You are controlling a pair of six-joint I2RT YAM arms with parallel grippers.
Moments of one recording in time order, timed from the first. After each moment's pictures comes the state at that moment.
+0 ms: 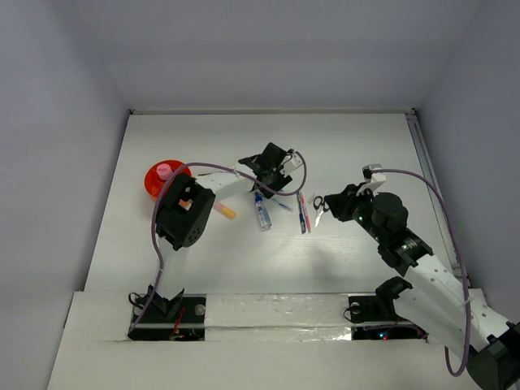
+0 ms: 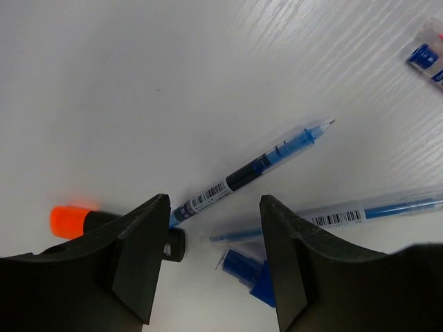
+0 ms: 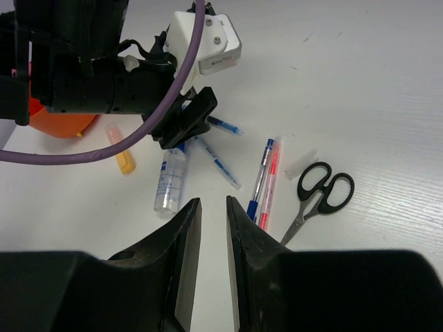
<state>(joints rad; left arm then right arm) -0.70 2.03 1.44 -0.35 -0.14 0.32 0.51 0.71 0.50 0.00 0.02 0.43</state>
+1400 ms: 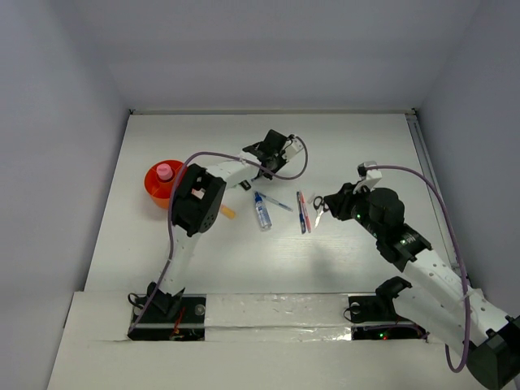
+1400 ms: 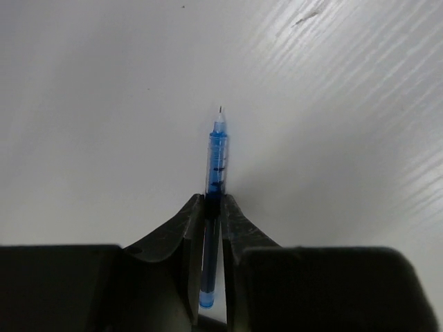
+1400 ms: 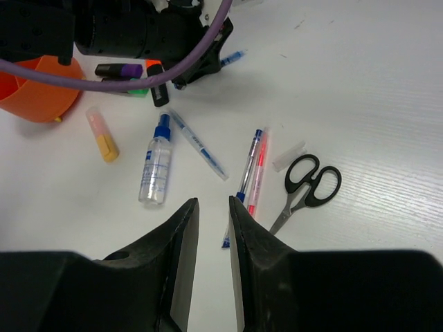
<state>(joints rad) -0.64 2.24 1.69 -0.33 -0.13 0.34 0.51 0.76 0.55 -0.06 0.02 0.38</state>
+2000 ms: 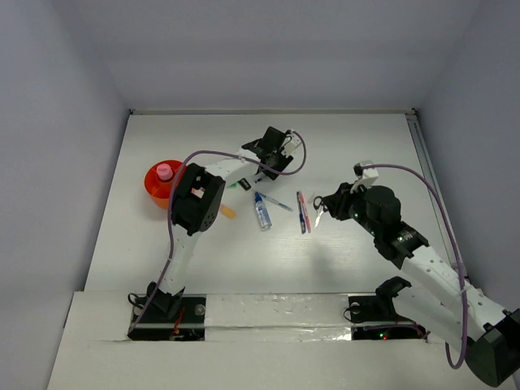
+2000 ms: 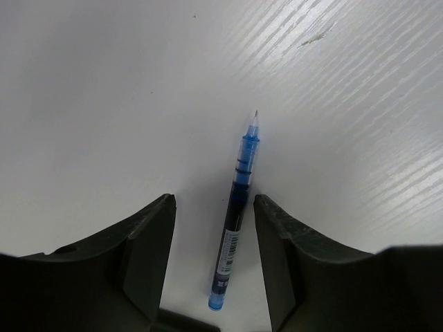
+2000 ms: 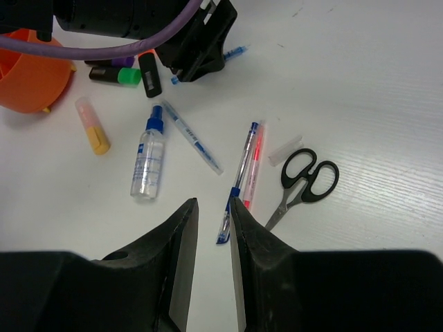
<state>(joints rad) -0.62 2.26 1.75 -0.37 -0.09 0.24 0.51 0.80 0.56 -0.07 0.02 0.36</state>
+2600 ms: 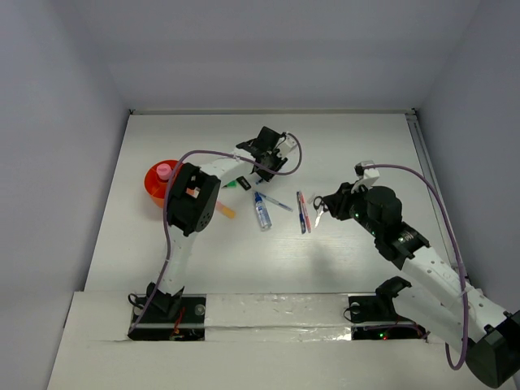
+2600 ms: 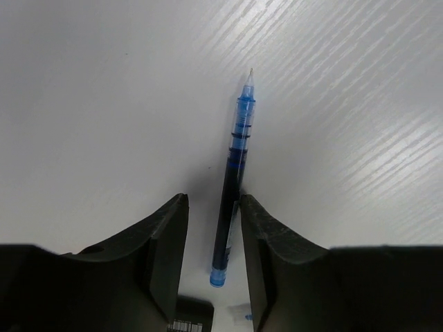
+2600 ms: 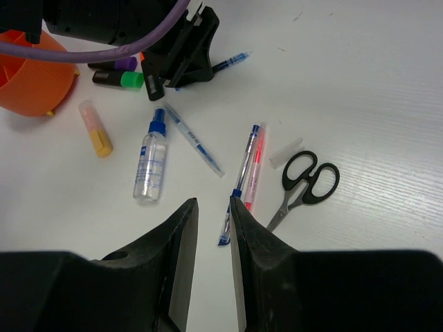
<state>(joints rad) -0.59 2.23 1.70 -0.42 0.00 0.23 0.51 0.79 0.56 -0.07 0.02 0.36</state>
